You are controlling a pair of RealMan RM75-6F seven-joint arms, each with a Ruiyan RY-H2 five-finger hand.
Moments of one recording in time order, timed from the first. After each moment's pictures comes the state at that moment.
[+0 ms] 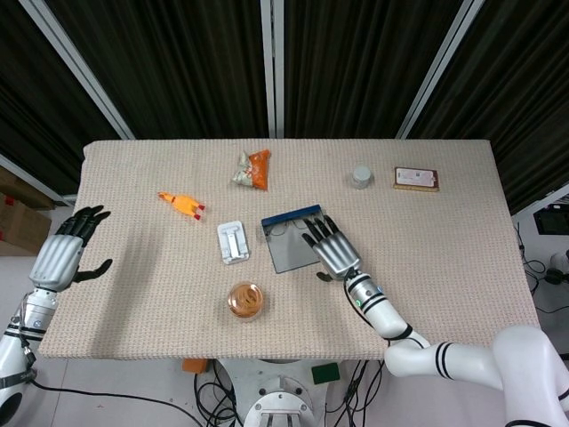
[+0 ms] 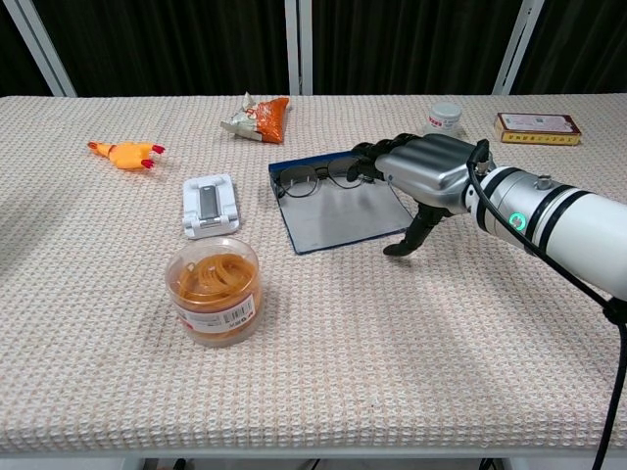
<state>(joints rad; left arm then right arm) -0.32 -1.23 -0.06 -1.31 1.50 1.30 -0.31 0.83 -1.74 0.10 -1.32 -1.10 0.96 -0.59</state>
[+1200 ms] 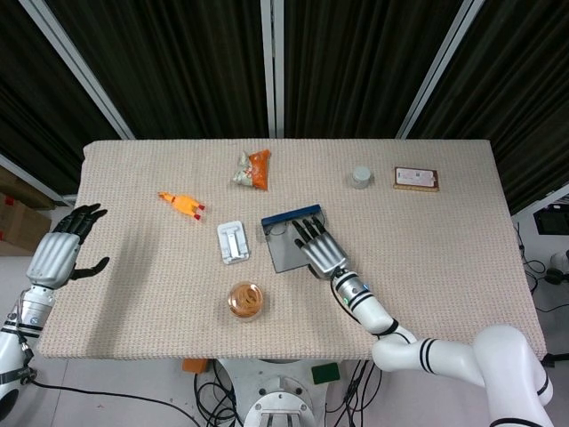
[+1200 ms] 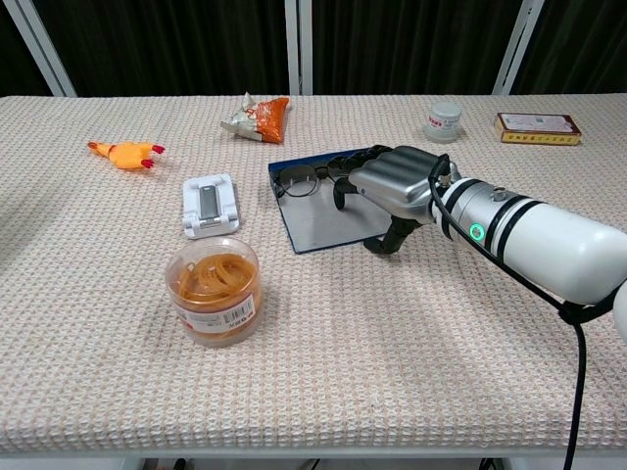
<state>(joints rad) -0.33 -1.23 -0.06 -1.27 1.50 1.29 -0.35 0.86 -1.83 0.13 -1.21 -1.11 0.89 -0.61</state>
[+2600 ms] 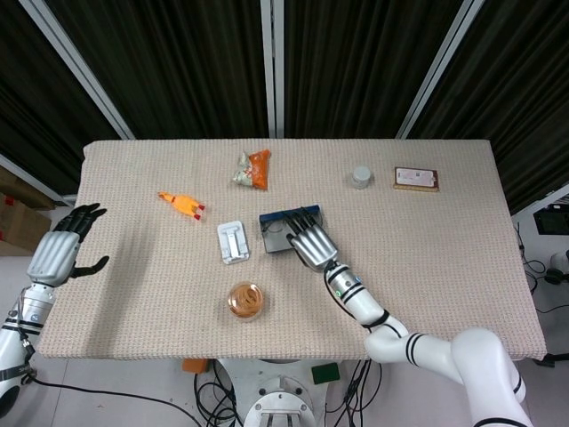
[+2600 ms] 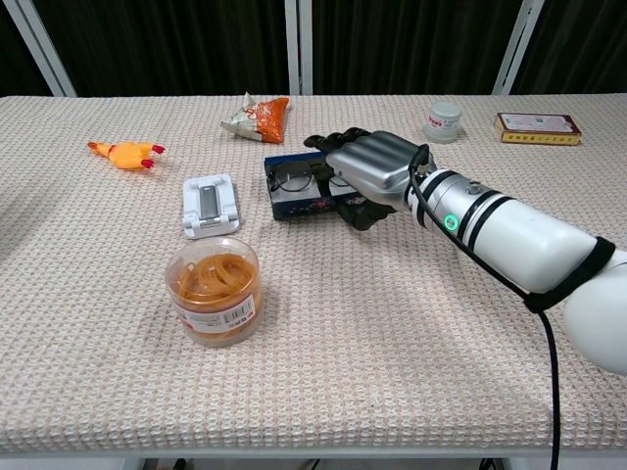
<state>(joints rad) -0.34 -1.24 -0.06 -1.25 1.48 1.25 -0.37 0.88 -1.95 0.15 -0.95 -1.32 0.93 -0.33</state>
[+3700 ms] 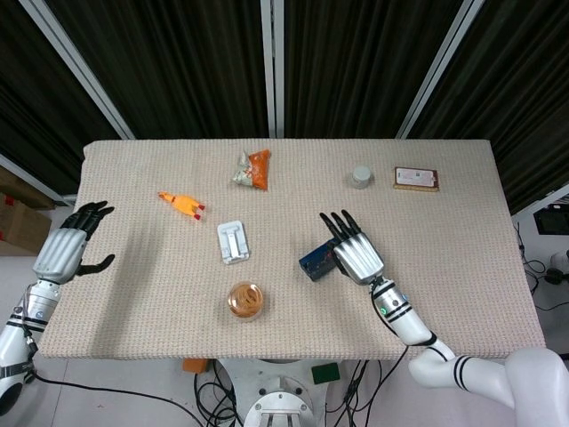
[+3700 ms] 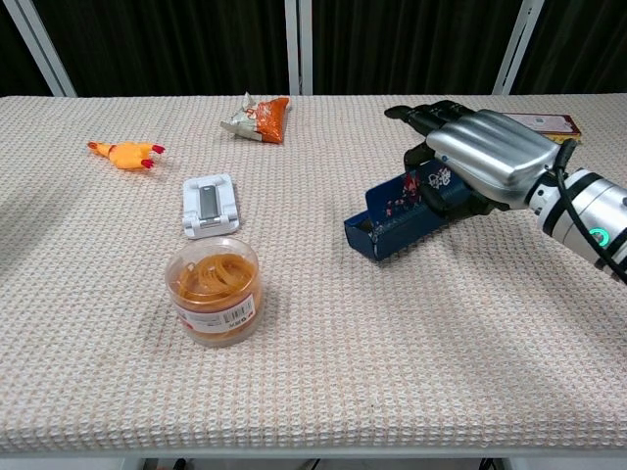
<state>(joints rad) -0.36 -1.22 -0.06 -1.30 1.49 1.24 -0.34 0.67 -1.76 0.06 -1.12 -1.48 1.18 -0.30</state>
